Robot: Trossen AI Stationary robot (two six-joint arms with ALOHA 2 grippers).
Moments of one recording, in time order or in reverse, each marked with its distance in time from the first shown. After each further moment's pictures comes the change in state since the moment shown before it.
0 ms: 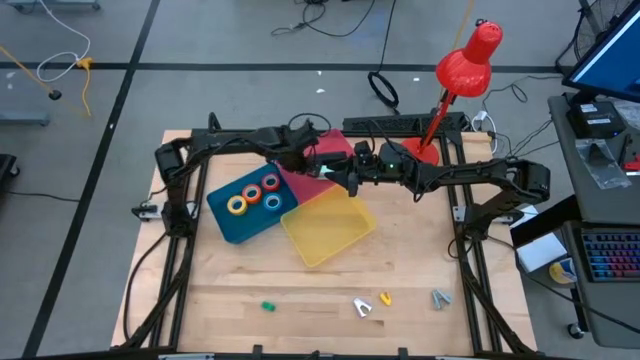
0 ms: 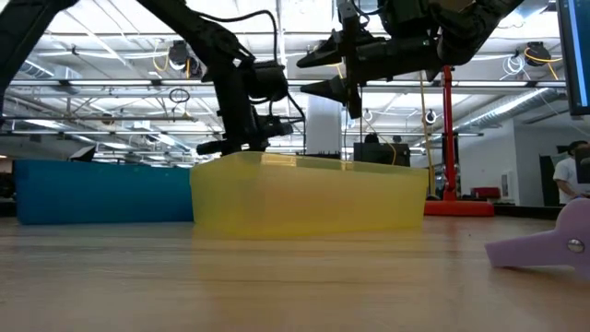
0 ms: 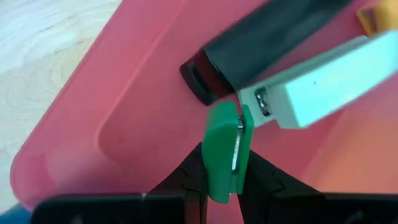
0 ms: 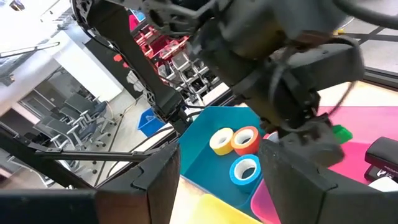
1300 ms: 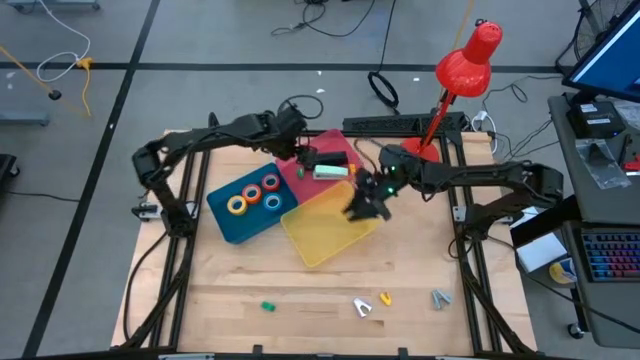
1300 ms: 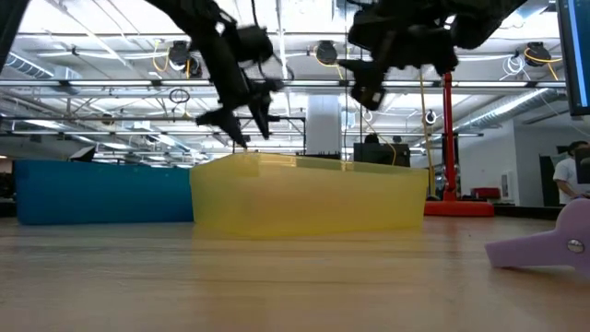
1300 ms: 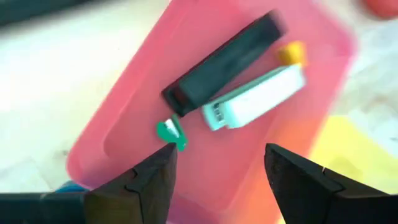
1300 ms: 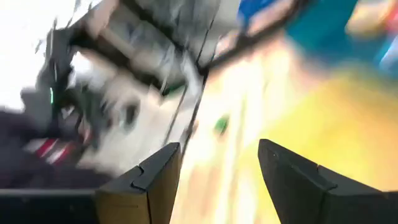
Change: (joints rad) left arm 0.043 -0.149 0.031 -0.044 0.086 0.047; right arm 0.018 -0.106 0.002 -0.309 -0.628 -0.071
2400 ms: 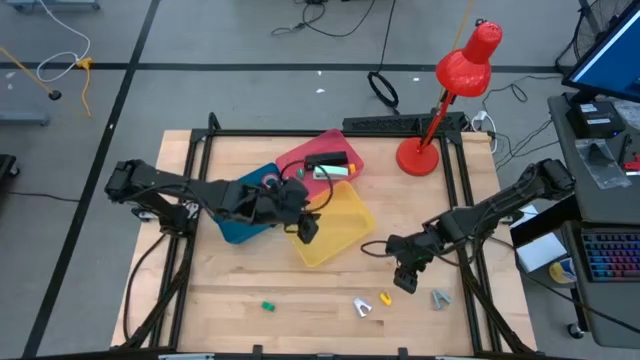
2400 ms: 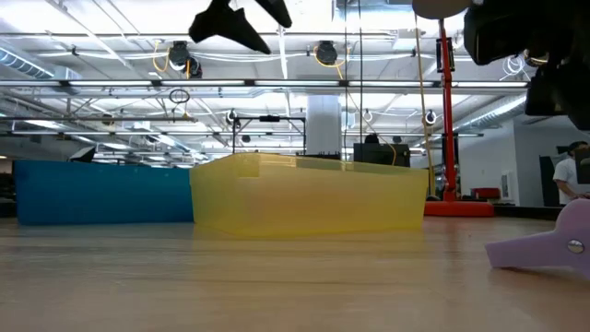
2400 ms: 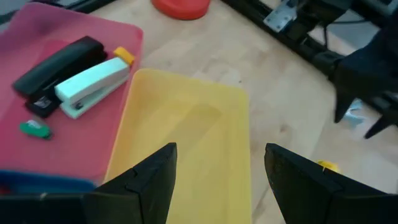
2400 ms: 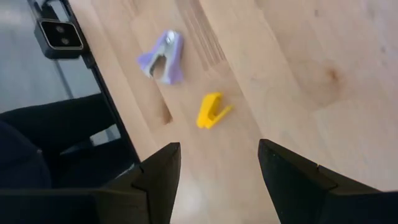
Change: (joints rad) left arm -0.678 -0.206 -0.031 0.122 -0.453 -0.096; right arm 0.704 -0.132 -0.002 -0.849 0.571 0.507
